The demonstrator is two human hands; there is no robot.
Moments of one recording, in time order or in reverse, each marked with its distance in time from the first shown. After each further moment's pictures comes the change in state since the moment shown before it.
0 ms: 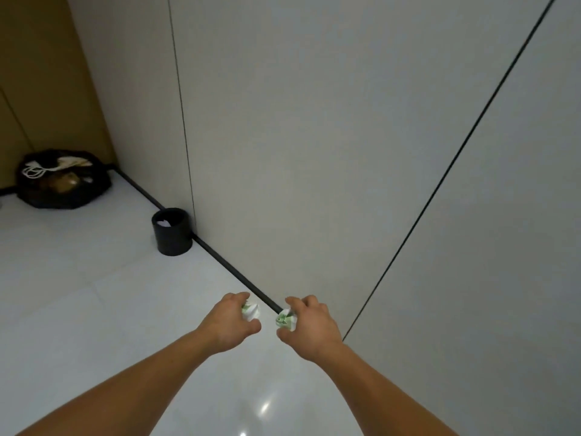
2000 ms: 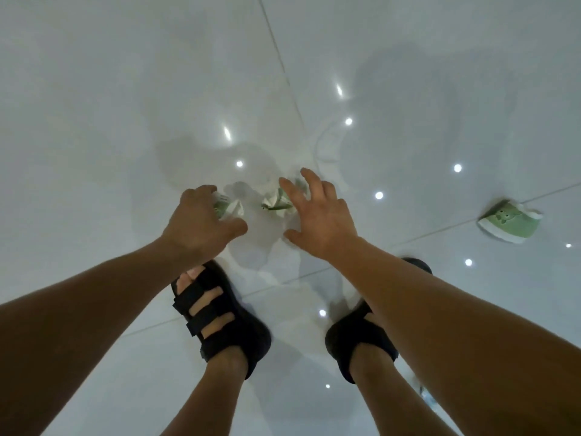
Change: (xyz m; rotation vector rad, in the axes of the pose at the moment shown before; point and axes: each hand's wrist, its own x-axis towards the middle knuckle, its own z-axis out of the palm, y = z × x) left_hand 0.175 -0.326 0.726 0.689 -0.853 0.171; right_hand -0.090 0.414 0.787 0.381 -0.116 0.781
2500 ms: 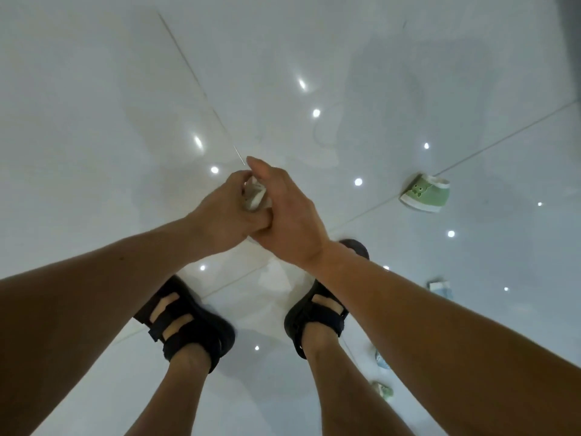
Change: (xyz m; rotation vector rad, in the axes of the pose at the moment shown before) left_hand -0.027 0.125 0.048 -0.181 -0.338 0.233; right_hand -0.078 0.024 -0.080 0.737 0.386 -0.034
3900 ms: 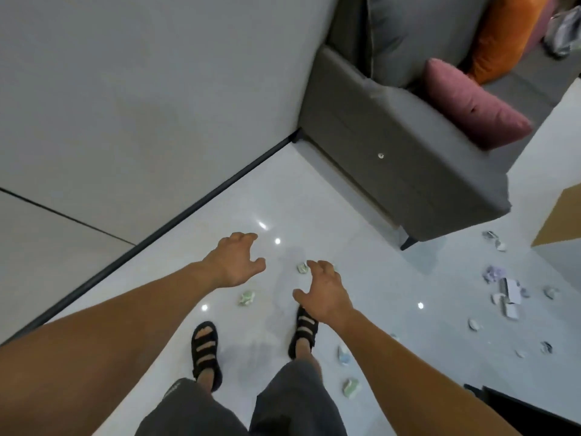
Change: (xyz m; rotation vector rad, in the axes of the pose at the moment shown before) left_hand -0.447 0.321 -0.193 0.806 0.016 0.303; right_hand -0.202 -0.470 -0.243 -0.312 0.112 0.655
